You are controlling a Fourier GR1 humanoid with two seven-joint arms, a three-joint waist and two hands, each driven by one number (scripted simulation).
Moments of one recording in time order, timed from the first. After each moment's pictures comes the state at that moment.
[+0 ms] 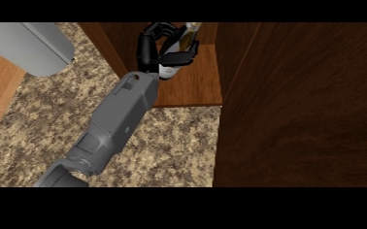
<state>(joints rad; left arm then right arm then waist) -1.04 0.01 -0.10 -0.39 0.41 0.51 -0.65 -0.09 -0.04 0.04 -2.45 -0.14 0.17 0.63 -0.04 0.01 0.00</state>
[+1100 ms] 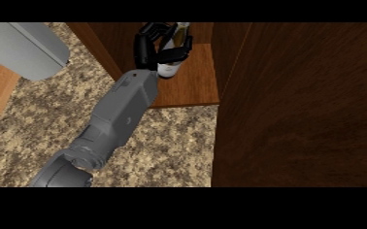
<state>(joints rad) -1.13 0.00 0.04 -0.19 0.51 0.41 -0.74 -0.04 -0.02 0.06 -2.44 -0.15 0.21 0.57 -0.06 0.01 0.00</state>
